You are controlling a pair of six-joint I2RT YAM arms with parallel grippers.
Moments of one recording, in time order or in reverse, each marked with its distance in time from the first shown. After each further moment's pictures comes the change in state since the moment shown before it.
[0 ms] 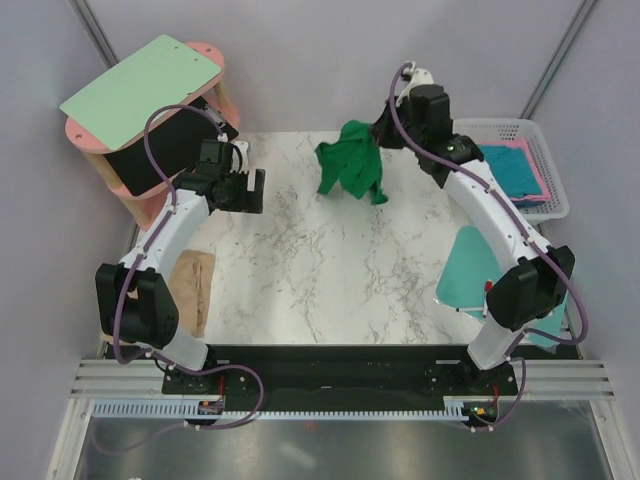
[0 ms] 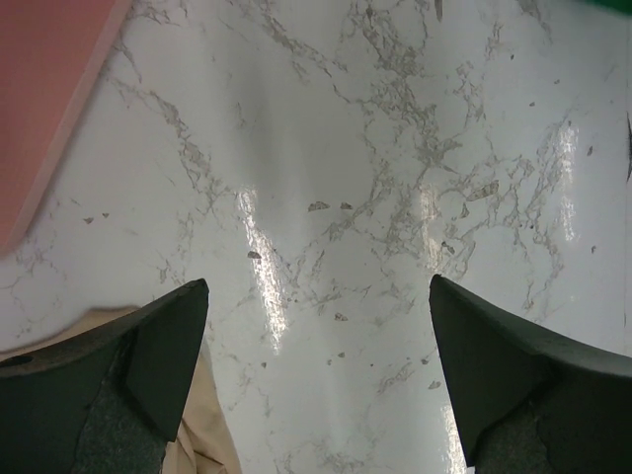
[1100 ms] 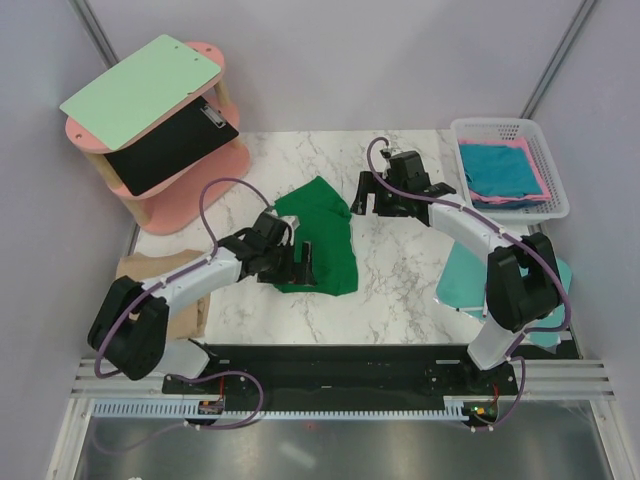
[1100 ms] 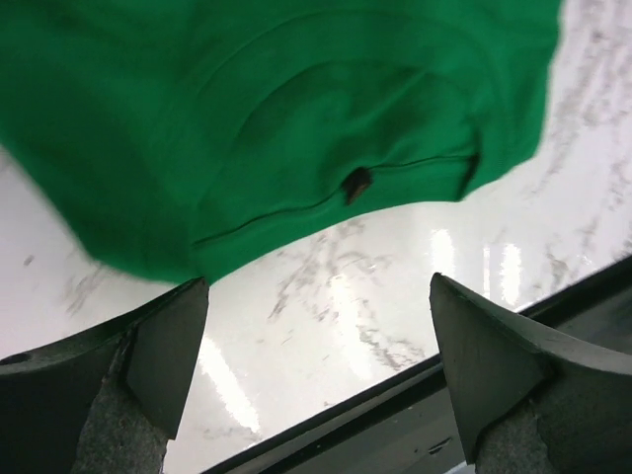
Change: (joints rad) left arm -0.383 -0.131 -0.499 0.242 0.211 -0.396; right arm 0.043 -0.018 -0.540 0.089 -0.113 0.030
